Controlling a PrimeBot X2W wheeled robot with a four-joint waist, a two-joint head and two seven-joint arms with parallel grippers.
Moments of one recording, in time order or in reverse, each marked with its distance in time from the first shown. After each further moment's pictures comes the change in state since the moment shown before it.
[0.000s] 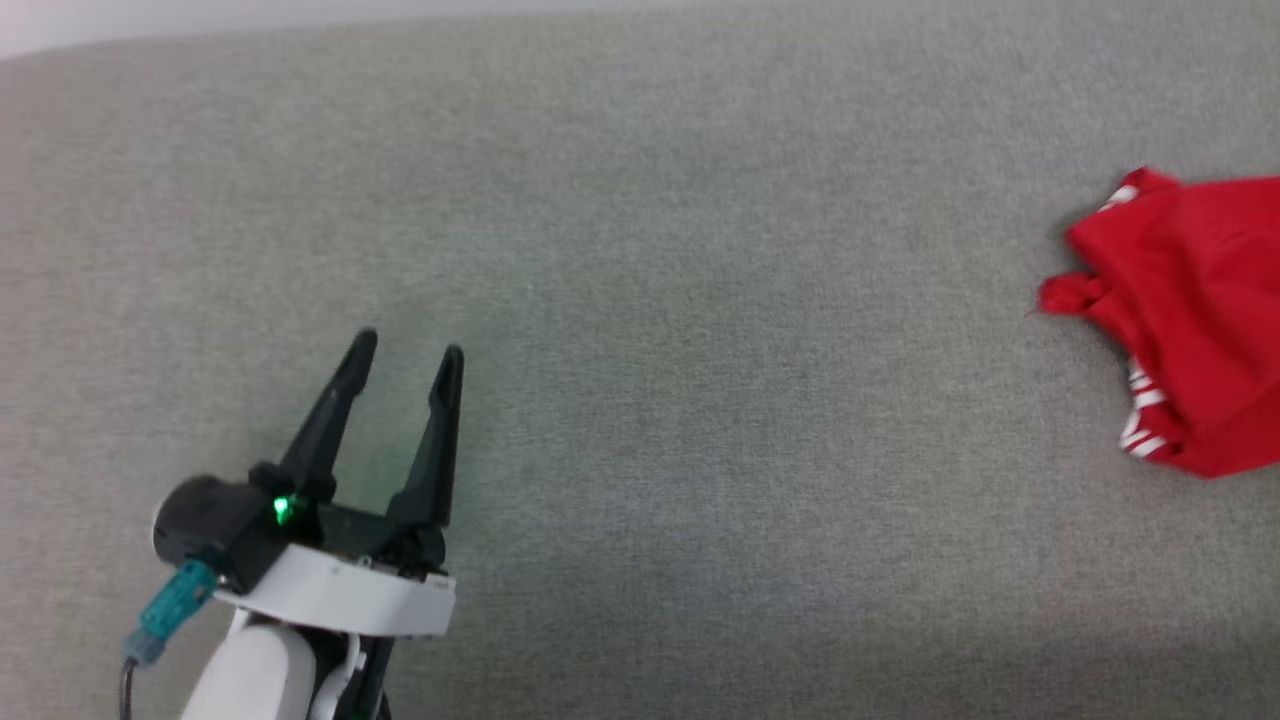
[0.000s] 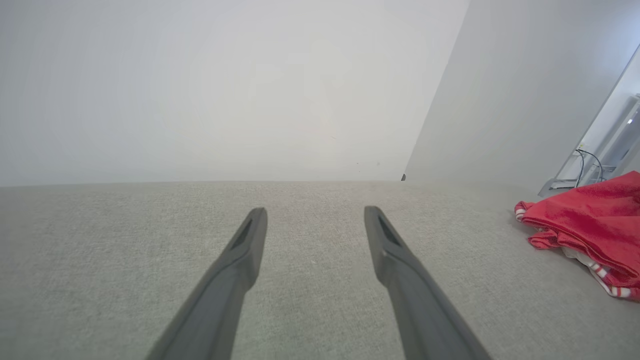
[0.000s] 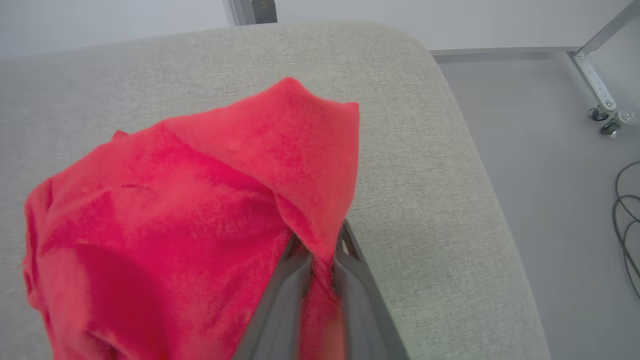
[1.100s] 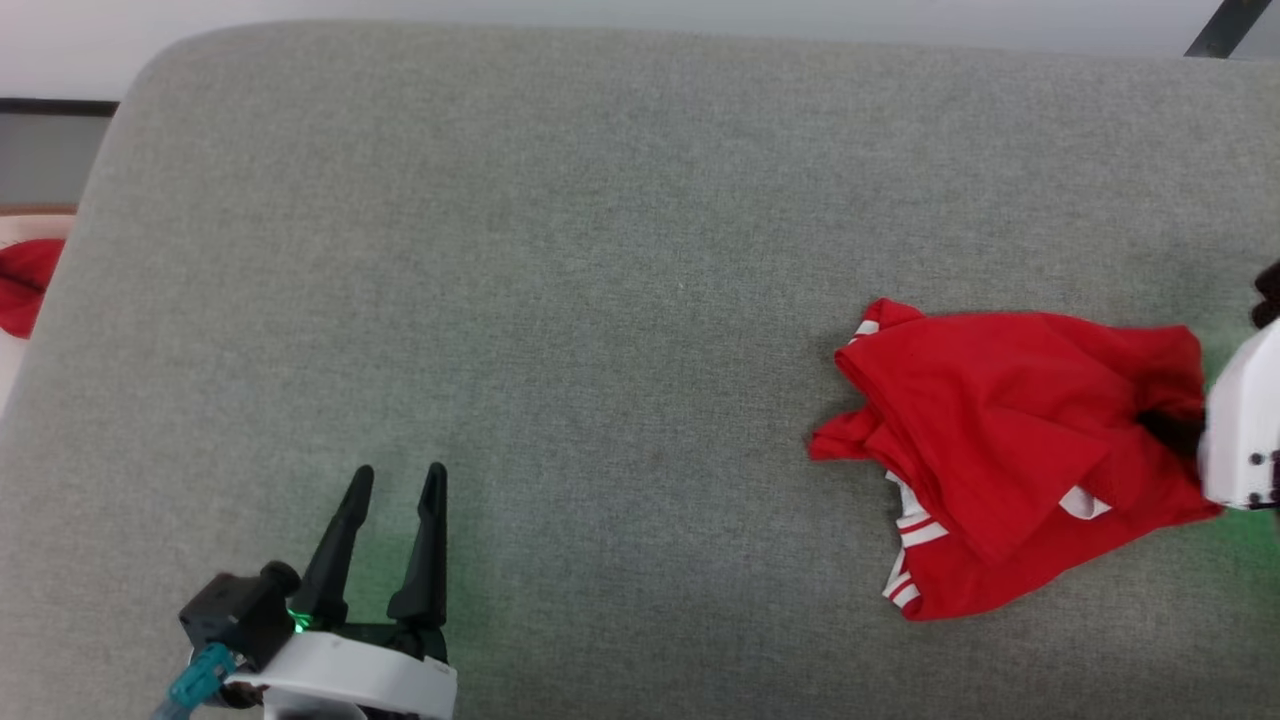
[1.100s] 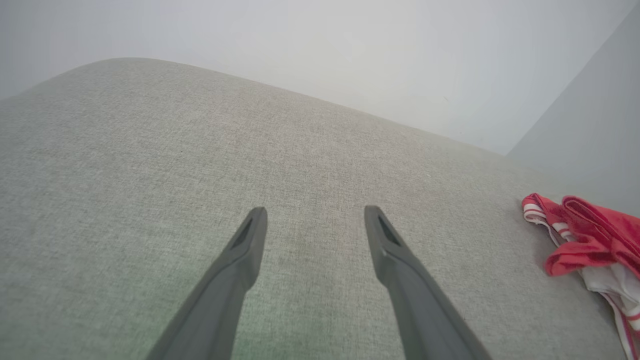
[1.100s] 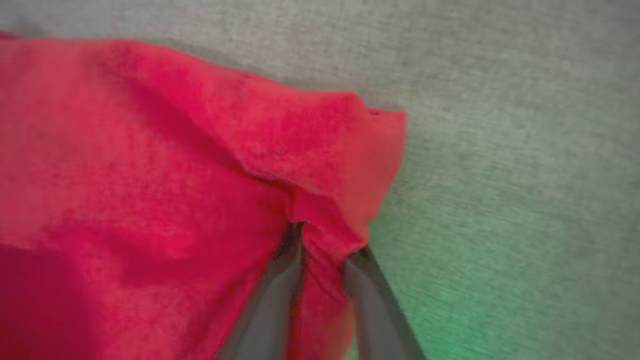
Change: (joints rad) left arm 0.129 -0.095 0.074 0.137 -0.061 0.001 0.002; right arm -0.011 0.186 0.238 -0.033 0.009 0.000 0.361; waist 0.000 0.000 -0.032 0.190
